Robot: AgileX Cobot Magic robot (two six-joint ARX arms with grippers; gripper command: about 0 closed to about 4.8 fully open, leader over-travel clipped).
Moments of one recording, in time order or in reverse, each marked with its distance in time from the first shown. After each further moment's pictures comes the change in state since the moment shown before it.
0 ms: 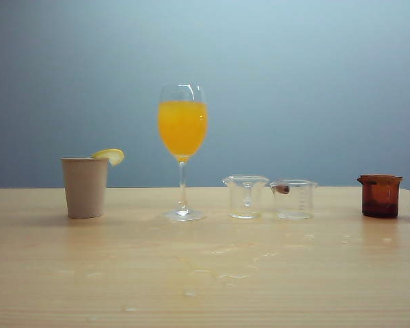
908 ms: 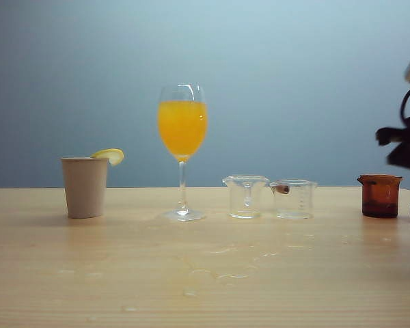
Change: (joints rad) left arm 0.000 0.000 0.000 -0.006 0.000 0.000; right arm 0.071 0.725 -0.176 0.718 -0.040 0.000
